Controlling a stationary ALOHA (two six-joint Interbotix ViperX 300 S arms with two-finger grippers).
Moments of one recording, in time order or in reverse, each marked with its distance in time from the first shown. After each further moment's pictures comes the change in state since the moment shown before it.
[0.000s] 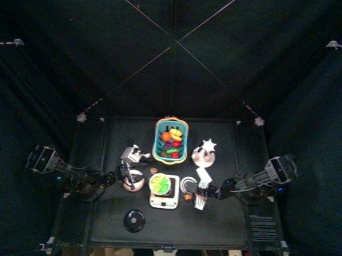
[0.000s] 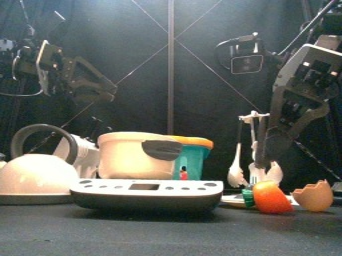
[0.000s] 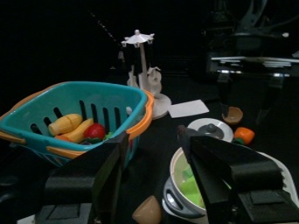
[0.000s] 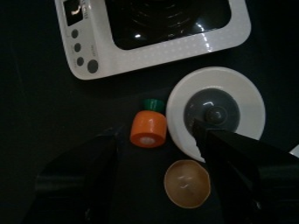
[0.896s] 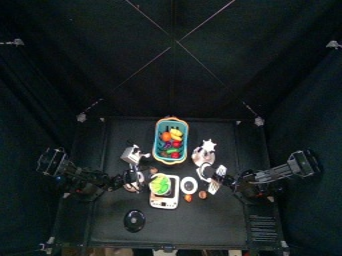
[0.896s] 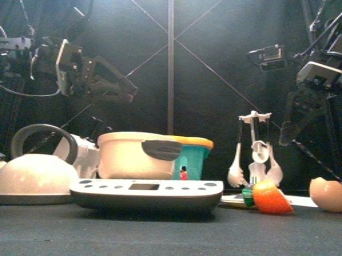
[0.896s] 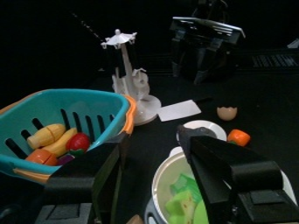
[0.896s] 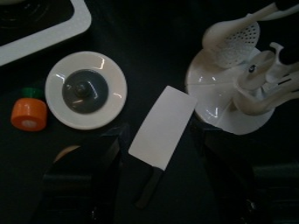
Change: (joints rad) left arm -0.005 0.175 -0.121 0.046 -0.002 0.003; right arm -0.078 -0.354 0.156 -0.015 -0.364 -0.003
